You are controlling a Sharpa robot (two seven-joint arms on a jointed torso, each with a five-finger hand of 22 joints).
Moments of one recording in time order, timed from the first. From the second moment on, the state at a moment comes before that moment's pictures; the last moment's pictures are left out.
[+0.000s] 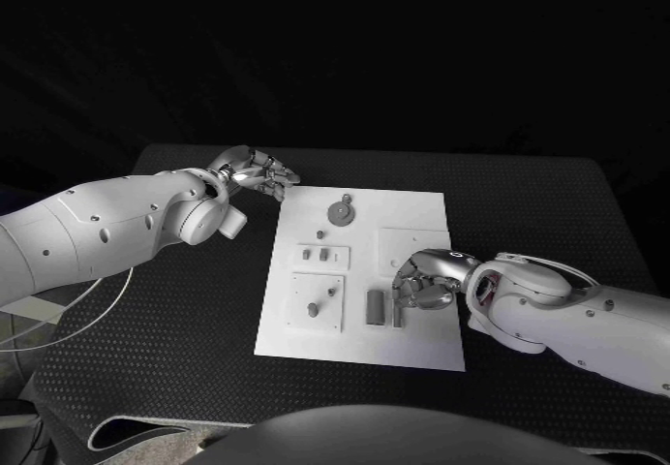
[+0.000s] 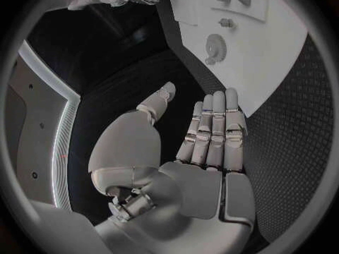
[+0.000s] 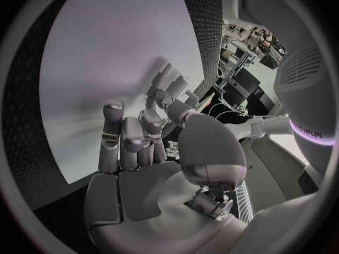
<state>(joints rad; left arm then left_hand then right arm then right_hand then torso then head) 1.26 -0.80 -0.14 1.21 -0.44 -0.23 0.16 1.03 -0.15 0.47 -0.20 0.07 0.85 0.18 0.30 0.45 1.11 0.14 0.07 0.30 0.88 0.08 0.69 0.57 0.05 1.04 -0.01 0.08 1.00 1.10 -0.82 -0.19 1.60 -1.42 -0.19 -0.12 1.07 -0.06 0.65 -0.28 0.05 1.07 0.06 0.24 0.66 1.27 -0.03 1.07 1.22 1.28 -0.13 1.48 0.82 0.25 1.21 -0.04 0.88 1.31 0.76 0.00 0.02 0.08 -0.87</state>
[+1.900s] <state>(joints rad) 1.26 -0.72 -0.14 1.12 -0.31 -0.24 0.23 1.01 -0.13 0.49 -0.22 0.07 0.80 0.17 0.29 0.45 0.99 0.15 0.07 0.21 0.74 0.17 0.42 0.47 0.04 0.81 0.07 0.07 0.82 1.16 -0.64 -0.03 1.03 -0.63 -0.40 0.23 1.00 -0.06 0.69 -0.28 0.05 0.83 0.18 0.13 0.63 1.02 0.08 0.45 0.66 1.00 0.02 0.83 0.56 0.21 0.82 0.11 0.49 1.14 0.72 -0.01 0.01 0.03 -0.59</state>
